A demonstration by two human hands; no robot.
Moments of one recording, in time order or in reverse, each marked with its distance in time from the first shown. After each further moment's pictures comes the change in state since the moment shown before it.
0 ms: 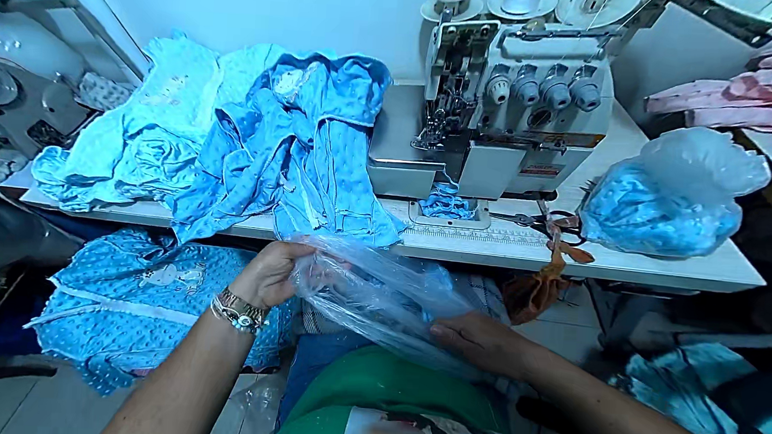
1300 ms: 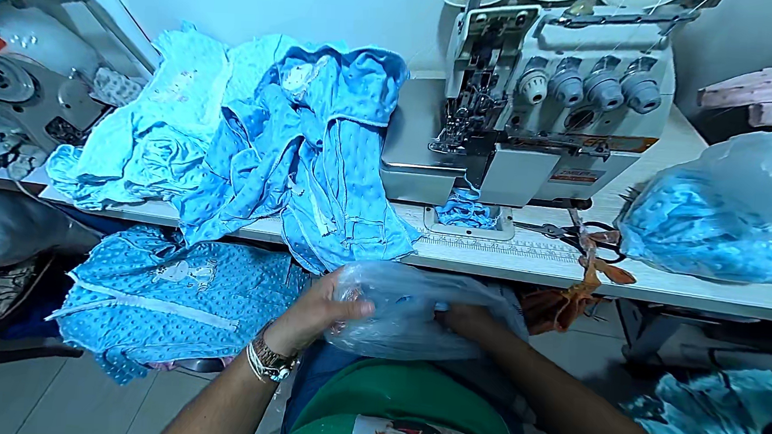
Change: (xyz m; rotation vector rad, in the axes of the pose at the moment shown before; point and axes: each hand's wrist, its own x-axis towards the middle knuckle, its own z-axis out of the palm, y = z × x) left_hand 0.000 -0.047 -0.006 0.496 -0.271 0.193; right_hand 0.082 0.041 0.013 -0.062 0.048 0.504
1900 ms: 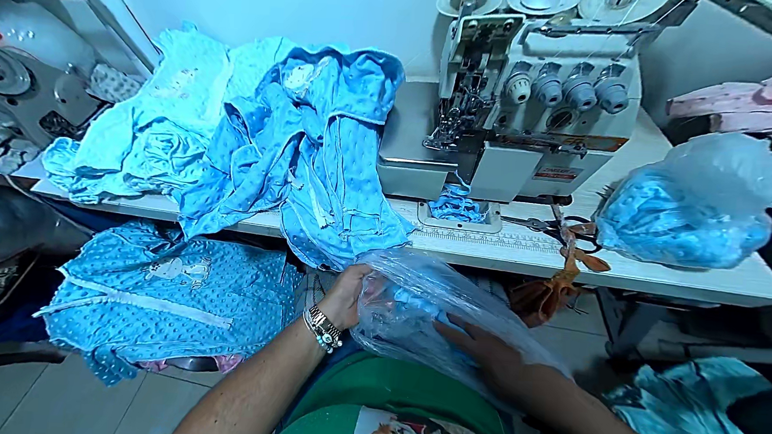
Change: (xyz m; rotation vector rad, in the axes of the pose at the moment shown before) left_hand 0.037 -0.019 0.052 -0.613 0.146 -0.264; right_hand -0.109 0.016 0.007 -0.124 0.084 -0.409
